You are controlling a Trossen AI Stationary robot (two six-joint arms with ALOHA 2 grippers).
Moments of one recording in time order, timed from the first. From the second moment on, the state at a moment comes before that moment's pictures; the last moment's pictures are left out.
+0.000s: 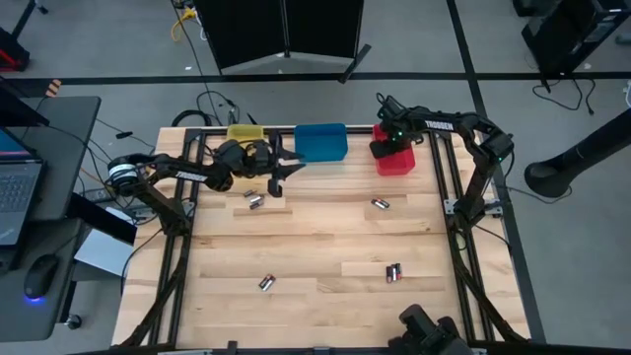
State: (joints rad) left arm 0.45 1.53 0.55 1.23 0.43 0.02; right arm -0.94 1.81 1.07 -0.67 0.04 0.30
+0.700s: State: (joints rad) left arm 0.45 1.53 0.55 1.18 0.43 0.02; right arm -0.65 1.53 1.26 -1.04 0.08 0.12
